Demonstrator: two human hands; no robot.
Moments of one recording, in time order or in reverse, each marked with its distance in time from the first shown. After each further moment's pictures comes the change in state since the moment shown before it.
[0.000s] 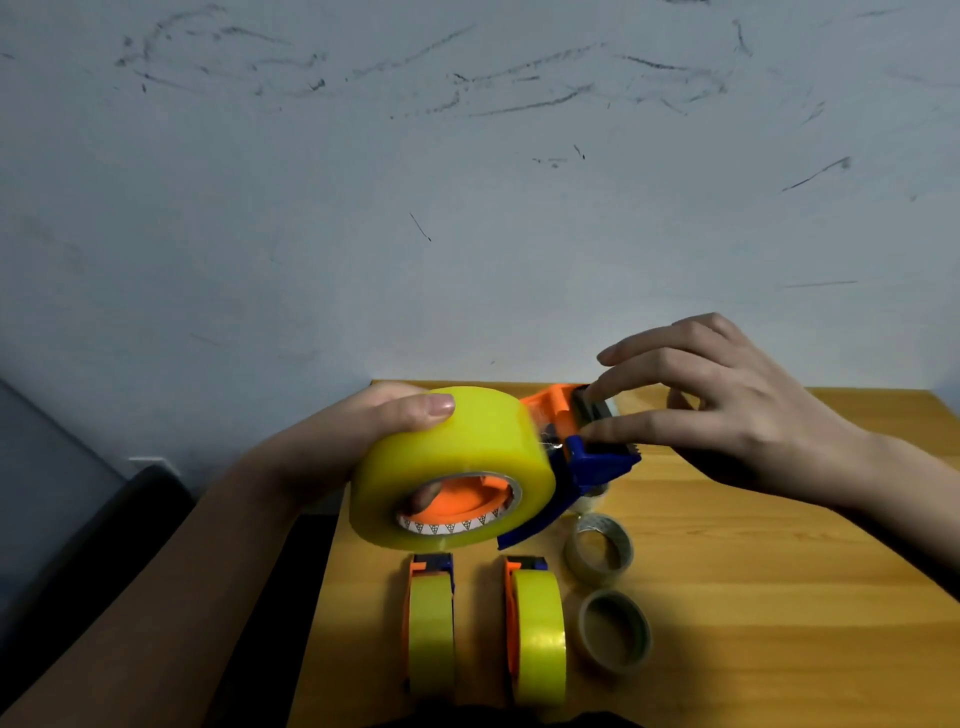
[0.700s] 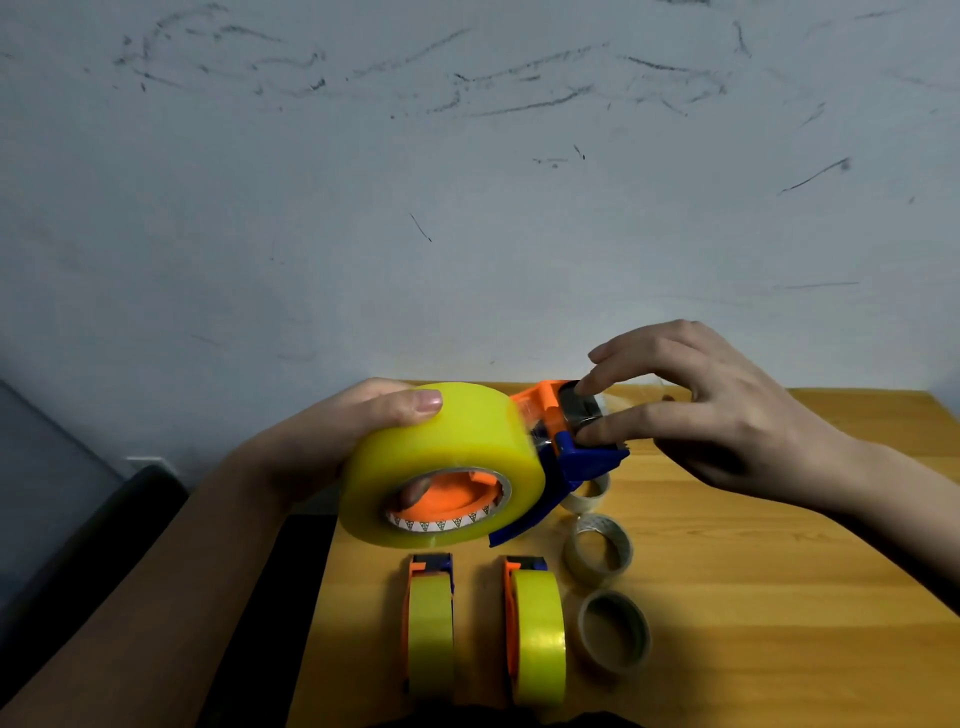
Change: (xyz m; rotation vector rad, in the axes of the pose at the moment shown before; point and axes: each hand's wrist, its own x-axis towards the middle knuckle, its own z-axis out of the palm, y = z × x) left_hand -0.002 -0.001 -0.007 -0.013 0.069 0.008; right_hand 0.002 -0.002 0.005 0.147 -0.008 0.077
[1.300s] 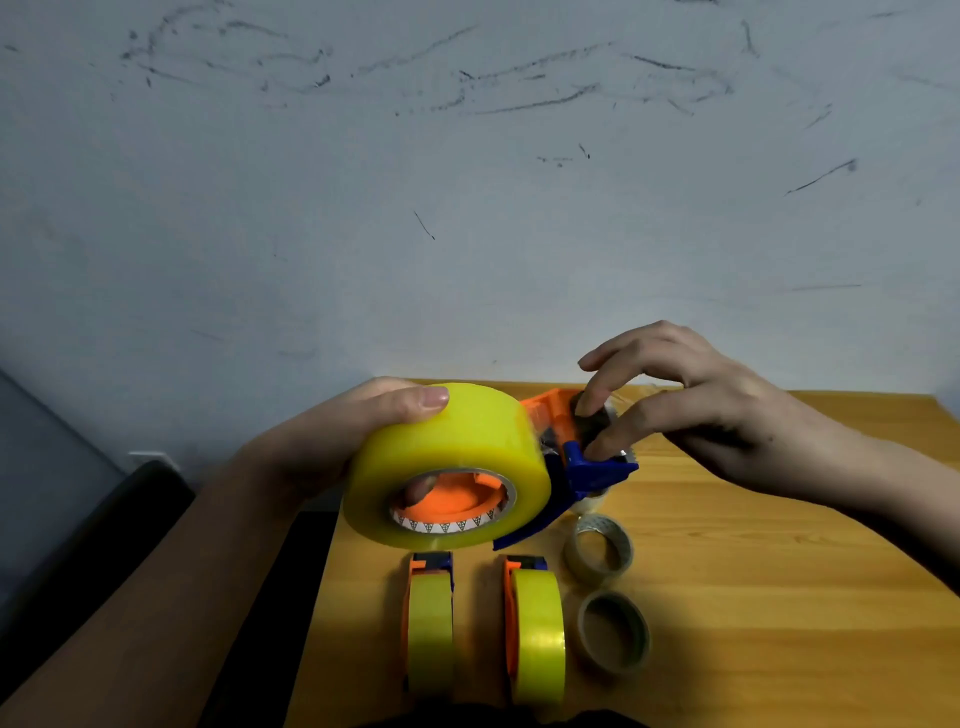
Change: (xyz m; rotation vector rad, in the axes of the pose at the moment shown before) left_hand 0.004 -0.004 0.000 -0.015 0.001 -0.009; right_hand 0.004 -0.003 -0.005 0.331 -0.061 0.104
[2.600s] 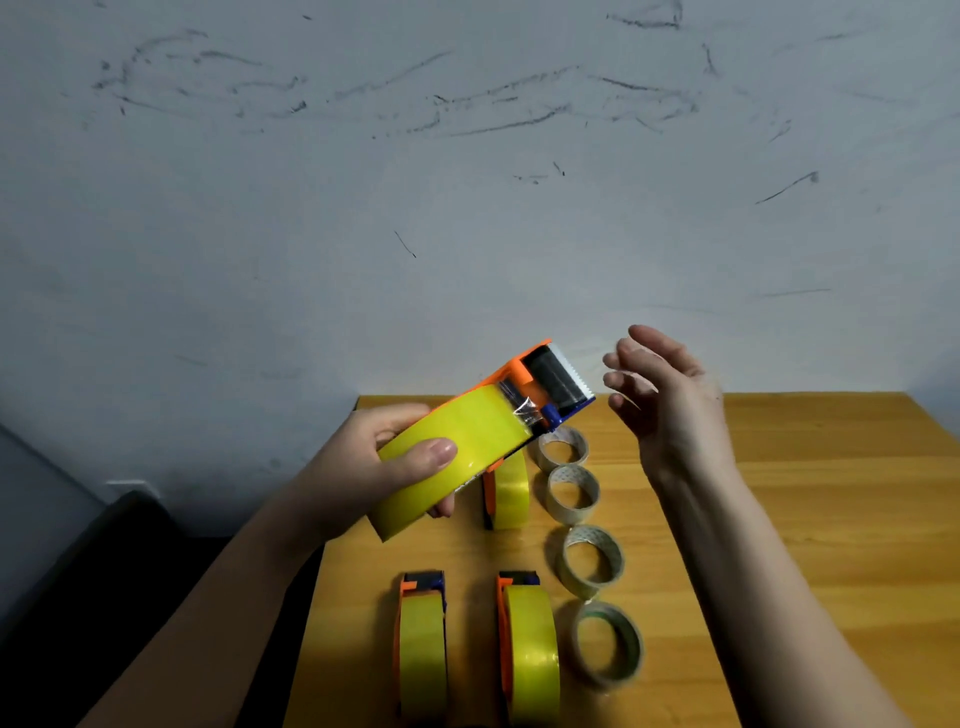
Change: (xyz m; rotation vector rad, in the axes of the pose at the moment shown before) left_hand 0.008 -0.021 0.017 0.086 0.186 0.188; right_hand 0.027 0.005 0.048 1.204 1.186 1.047
